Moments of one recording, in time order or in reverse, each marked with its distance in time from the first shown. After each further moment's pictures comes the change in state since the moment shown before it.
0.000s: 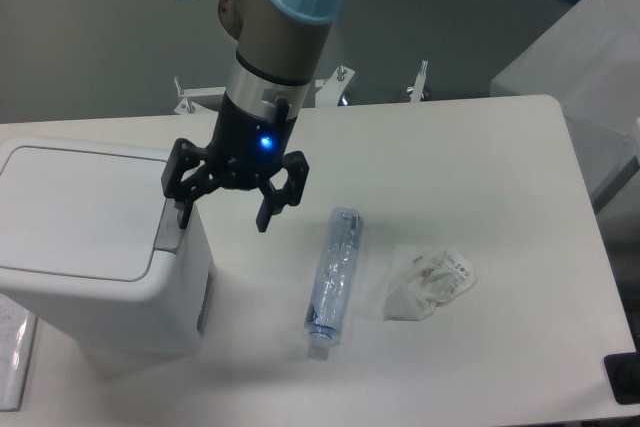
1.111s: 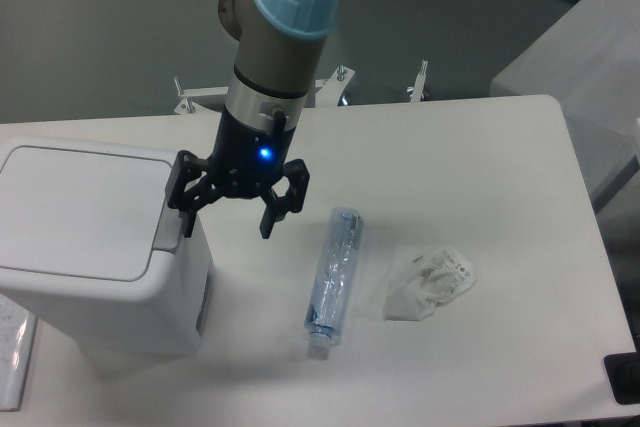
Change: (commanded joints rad) arm -0.014 0.006 -0.006 0.014 0.029 -0.055
